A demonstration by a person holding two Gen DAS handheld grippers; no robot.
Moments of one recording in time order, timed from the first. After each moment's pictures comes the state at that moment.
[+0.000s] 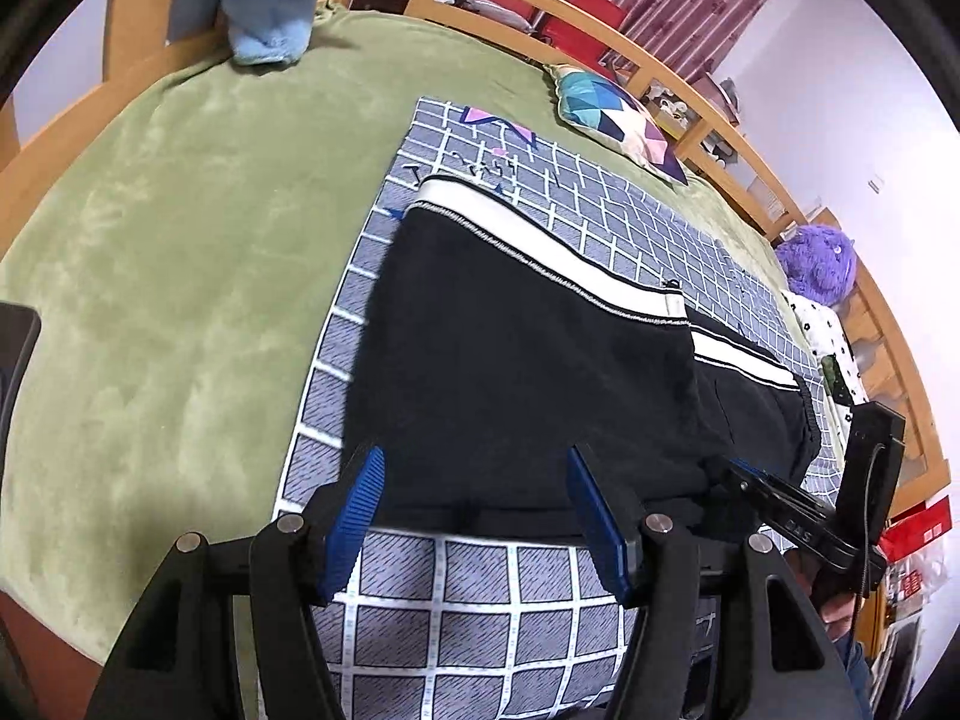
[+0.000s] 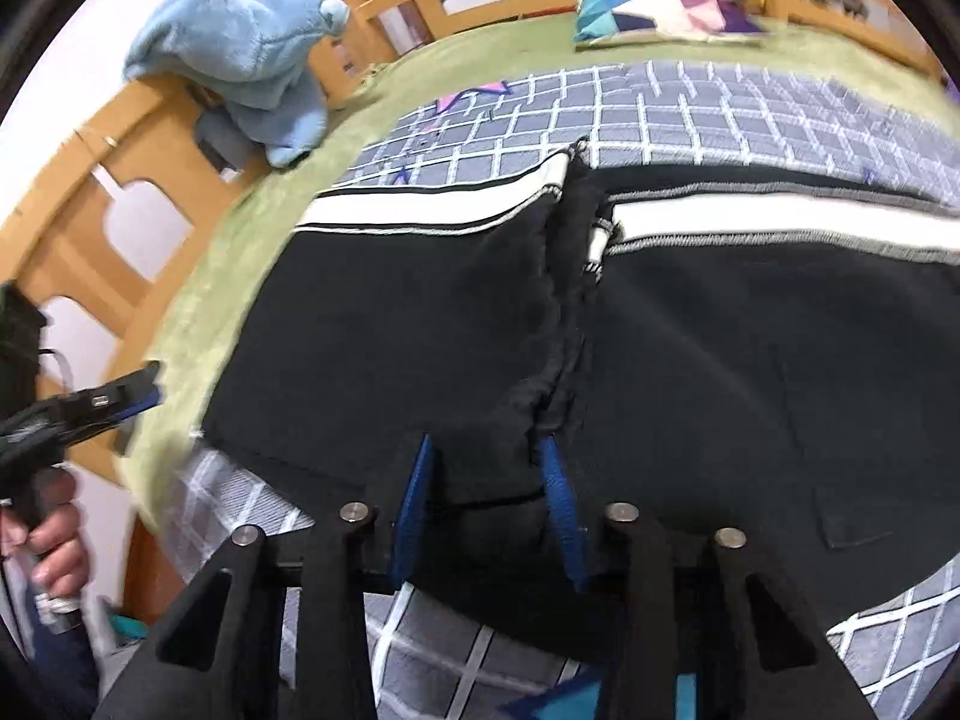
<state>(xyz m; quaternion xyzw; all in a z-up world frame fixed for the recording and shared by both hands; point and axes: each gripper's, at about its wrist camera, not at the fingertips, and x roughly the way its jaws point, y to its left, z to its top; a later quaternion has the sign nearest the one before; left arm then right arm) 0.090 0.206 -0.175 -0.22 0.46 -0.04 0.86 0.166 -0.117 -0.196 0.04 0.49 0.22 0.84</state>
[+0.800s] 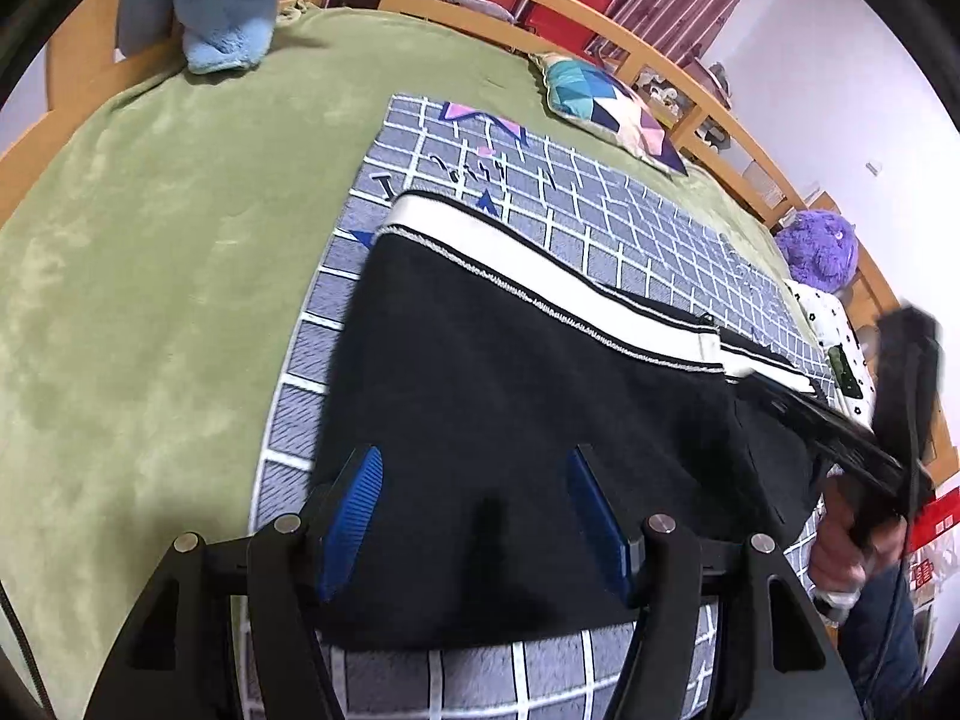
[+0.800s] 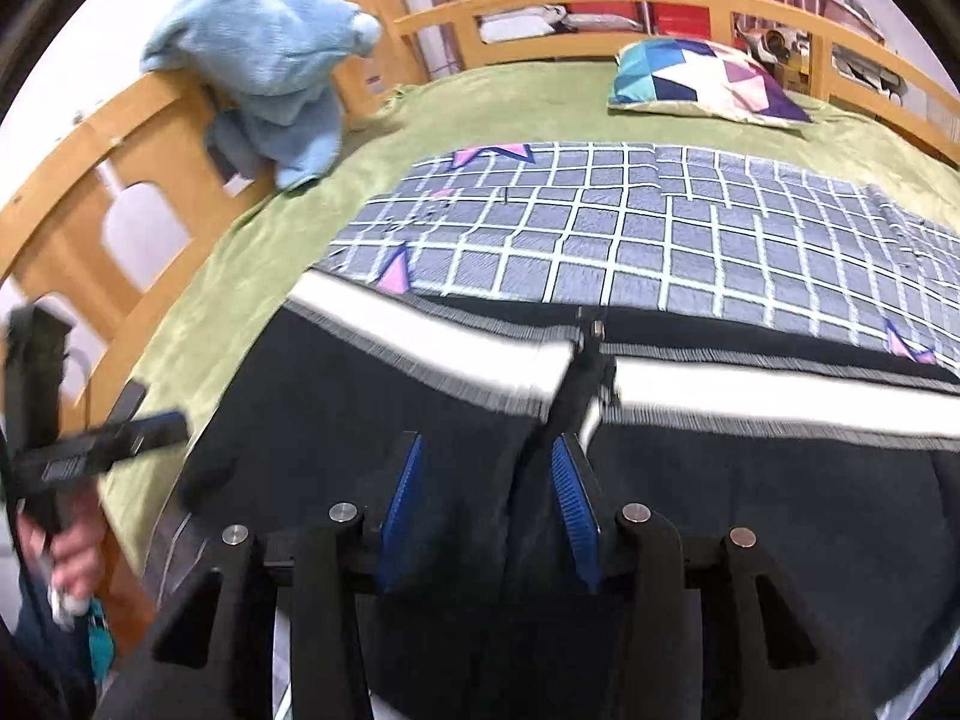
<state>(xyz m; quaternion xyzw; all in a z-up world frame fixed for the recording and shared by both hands) 0.153 0.198 -0.194 -0.19 0.47 -0.06 0.86 0.244 -0.097 -0.169 0.00 0.46 0.25 0.85</state>
